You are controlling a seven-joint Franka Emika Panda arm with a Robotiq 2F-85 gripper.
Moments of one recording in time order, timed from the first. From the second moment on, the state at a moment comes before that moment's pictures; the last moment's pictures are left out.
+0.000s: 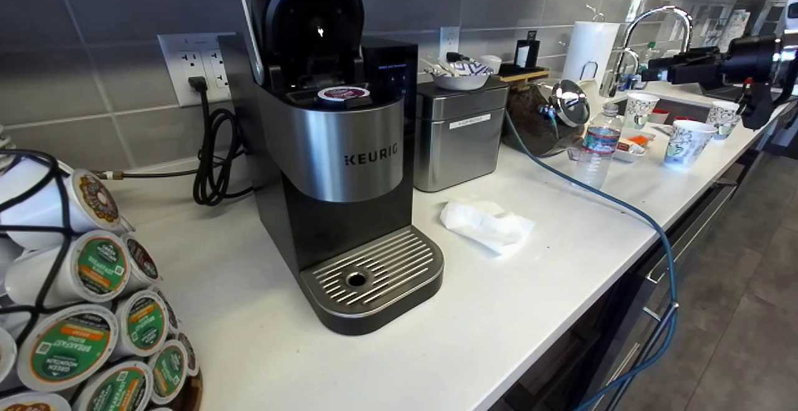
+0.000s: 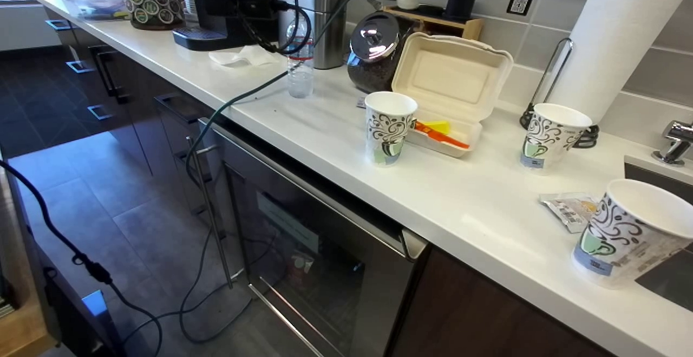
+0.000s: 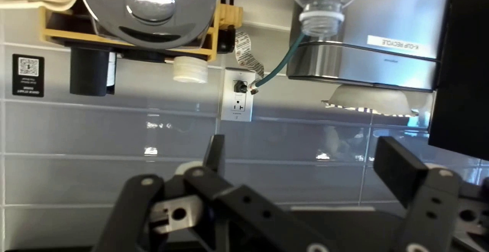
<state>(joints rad) 1.35 -1.32 -1.33 -2.42 0.81 3.55 -2.11</state>
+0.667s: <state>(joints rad) 1.39 -1.30 -1.46 -2.54 0.52 3.66 -1.89</state>
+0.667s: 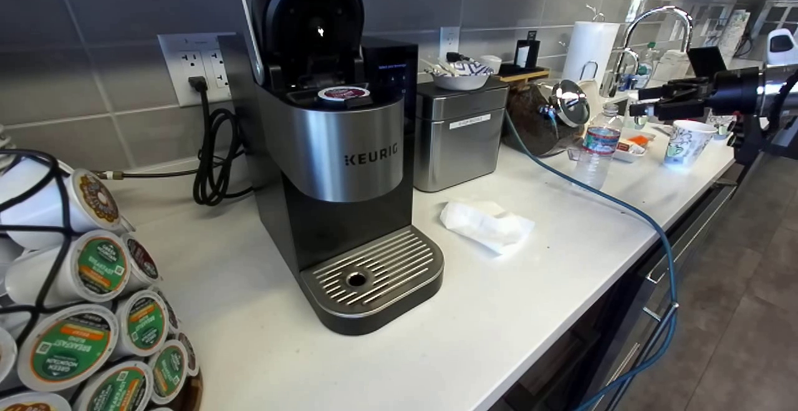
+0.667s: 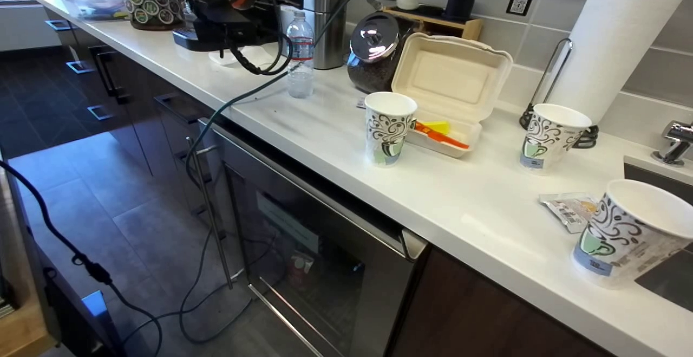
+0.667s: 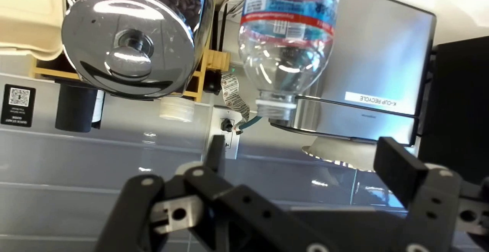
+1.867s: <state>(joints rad) 1.45 -1.17 -1.69 -2.54 -0.13 3.67 -1.17</state>
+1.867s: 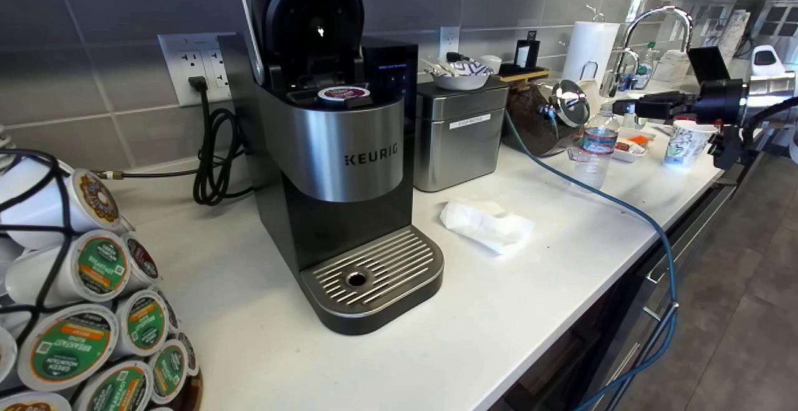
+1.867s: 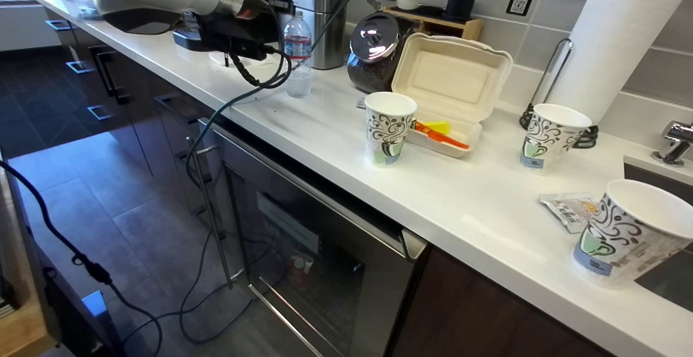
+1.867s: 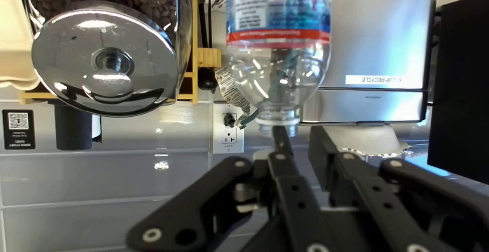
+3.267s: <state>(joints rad) 1.52 -1.12 -1.77 -2.51 -0.26 3.78 -1.05</state>
